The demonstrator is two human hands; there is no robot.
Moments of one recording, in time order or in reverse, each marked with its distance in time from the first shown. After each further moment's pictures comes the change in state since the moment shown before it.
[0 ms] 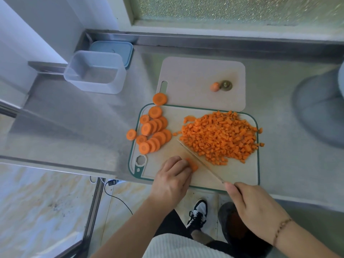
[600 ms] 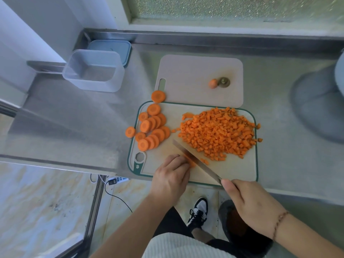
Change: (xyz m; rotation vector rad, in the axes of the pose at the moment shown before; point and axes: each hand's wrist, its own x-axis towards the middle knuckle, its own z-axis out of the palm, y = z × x) left_hand 0.002 0.005 -0.003 -0.032 -0.010 -0.063; right_hand -0.003 0.000 0.002 0.039 -0.039 -0.026
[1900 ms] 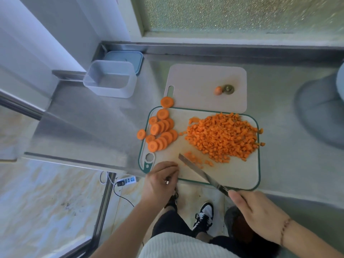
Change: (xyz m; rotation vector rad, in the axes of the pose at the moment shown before) left_hand -0.027 -0.008 -0.033 -0.171 0.125 -0.351; right_hand -0.017 0.013 0.007 0.076 -0.052 -0.077
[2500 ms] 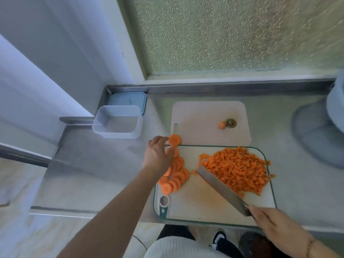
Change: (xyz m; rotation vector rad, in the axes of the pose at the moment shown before) left_hand 0.201 -0.036 -0.026 0.263 -0.165 -0.067; right_hand 0.038 -0.015 -0.029 0.133 0.055 0.288
